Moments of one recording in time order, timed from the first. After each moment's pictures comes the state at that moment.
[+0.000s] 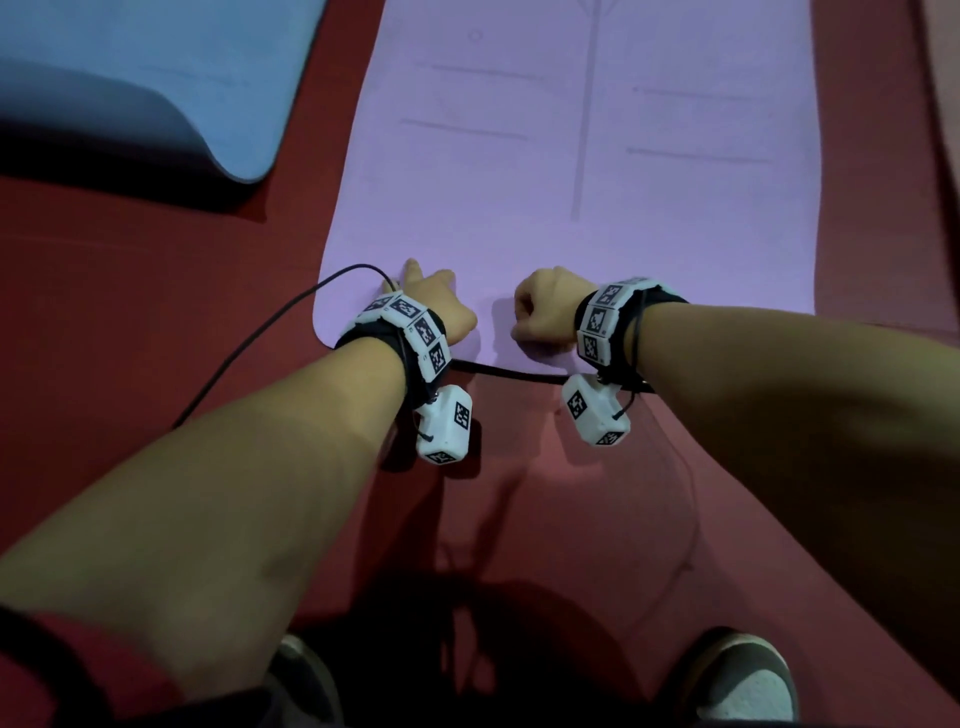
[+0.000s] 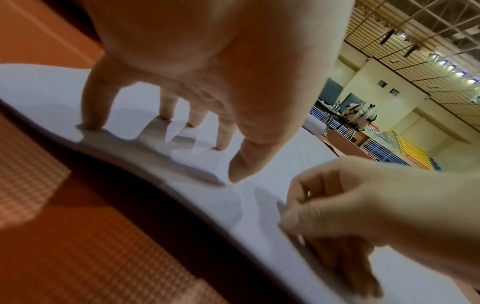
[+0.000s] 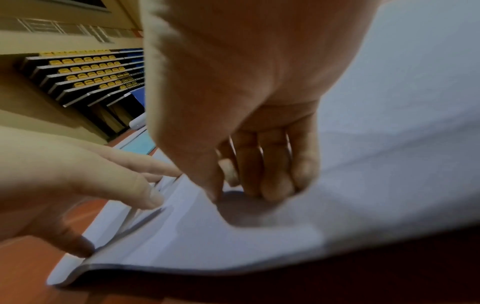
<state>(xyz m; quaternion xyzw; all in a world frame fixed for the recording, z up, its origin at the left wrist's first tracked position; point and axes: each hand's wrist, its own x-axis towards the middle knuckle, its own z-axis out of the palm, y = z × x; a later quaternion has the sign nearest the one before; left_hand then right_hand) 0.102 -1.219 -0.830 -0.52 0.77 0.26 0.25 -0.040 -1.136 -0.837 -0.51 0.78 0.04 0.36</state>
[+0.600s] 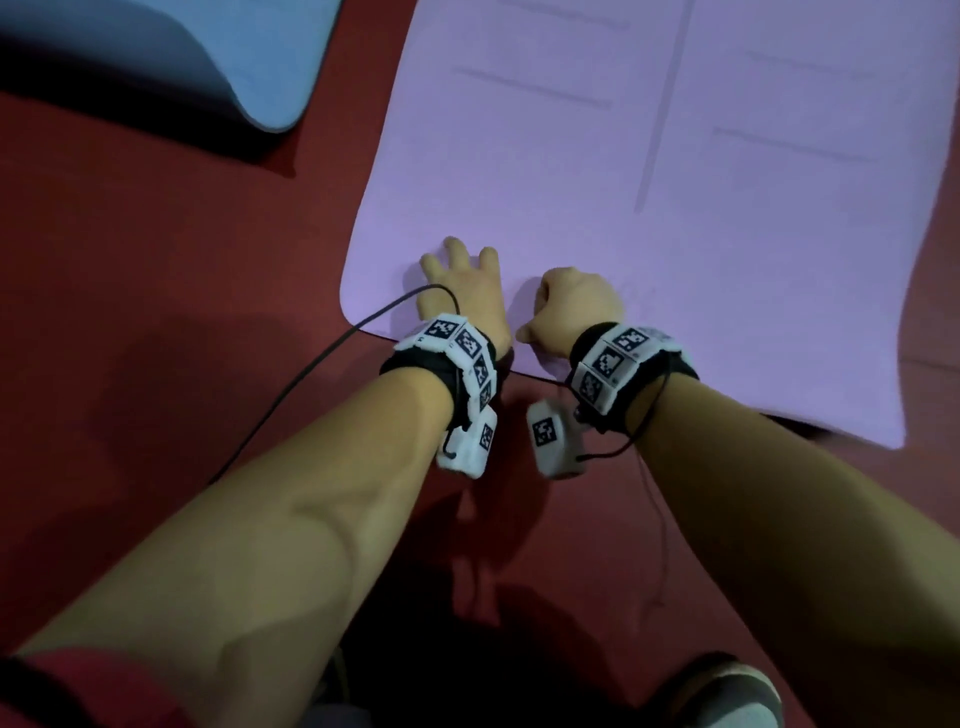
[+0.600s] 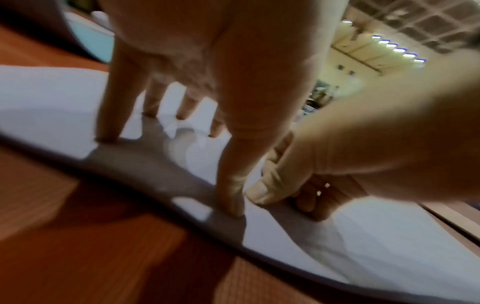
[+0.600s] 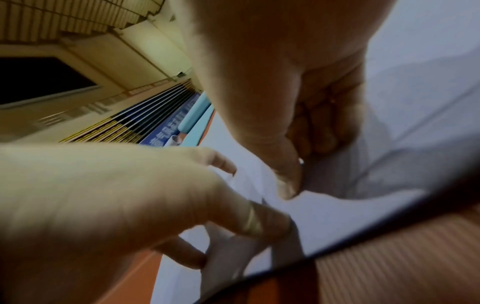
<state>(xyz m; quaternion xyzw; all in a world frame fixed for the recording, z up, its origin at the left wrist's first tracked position) 0.095 -1.212 -0.845 -0.52 0.81 0.15 0.23 -0.010 -1.158 -0.860 -0.40 0.84 -0.01 0.36</state>
